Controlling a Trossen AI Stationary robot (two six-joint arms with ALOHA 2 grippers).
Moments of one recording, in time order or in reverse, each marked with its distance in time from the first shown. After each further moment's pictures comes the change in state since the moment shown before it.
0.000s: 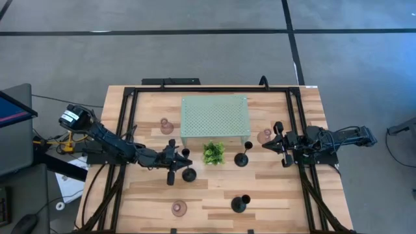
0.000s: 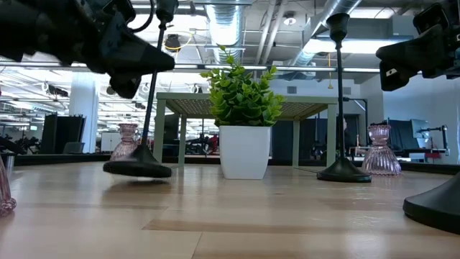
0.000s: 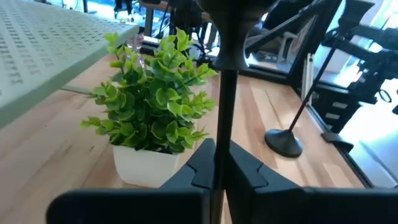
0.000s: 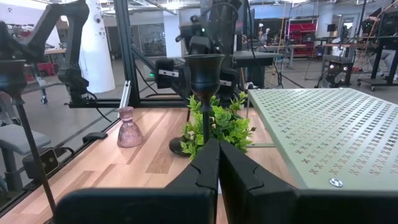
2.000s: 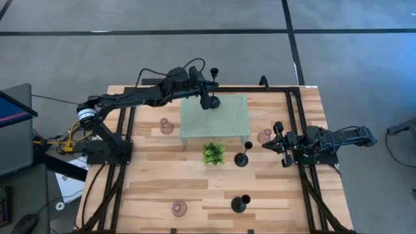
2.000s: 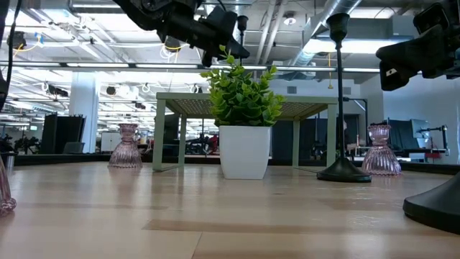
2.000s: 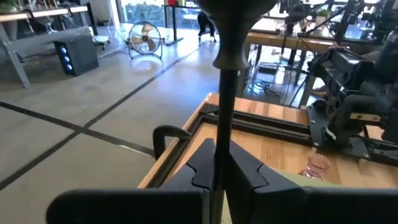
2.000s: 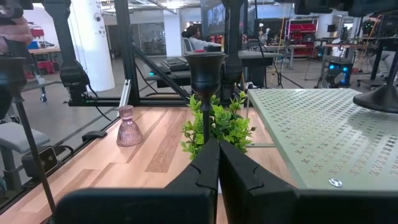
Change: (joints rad) left arm 0.874 0.237 0.848 -0.577 0.516 0.301; right arm 0.000 0.000 0.000 -0.006 0.000 -0.006
